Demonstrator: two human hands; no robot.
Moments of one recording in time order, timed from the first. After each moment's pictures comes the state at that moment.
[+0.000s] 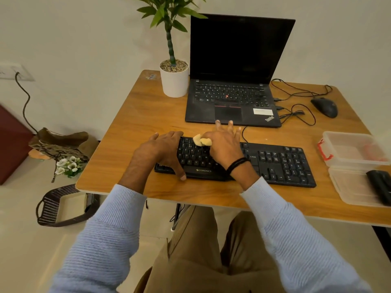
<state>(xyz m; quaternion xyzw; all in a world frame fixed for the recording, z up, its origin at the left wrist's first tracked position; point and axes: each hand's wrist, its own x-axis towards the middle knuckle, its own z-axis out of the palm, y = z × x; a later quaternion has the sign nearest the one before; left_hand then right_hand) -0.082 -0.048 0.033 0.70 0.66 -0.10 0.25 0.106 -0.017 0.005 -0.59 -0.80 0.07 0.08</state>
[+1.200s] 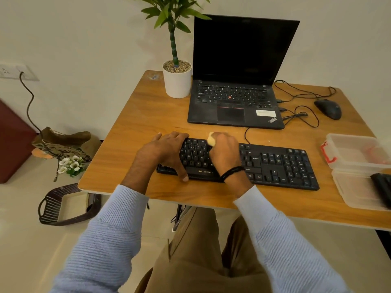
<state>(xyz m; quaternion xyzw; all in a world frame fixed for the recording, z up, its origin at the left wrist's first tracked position) -0.084 -0.047 0.030 0.72 0.64 -0.09 0.24 0.094 -0.039 -0.001 -0.63 -0.73 0.11 0.23</state>
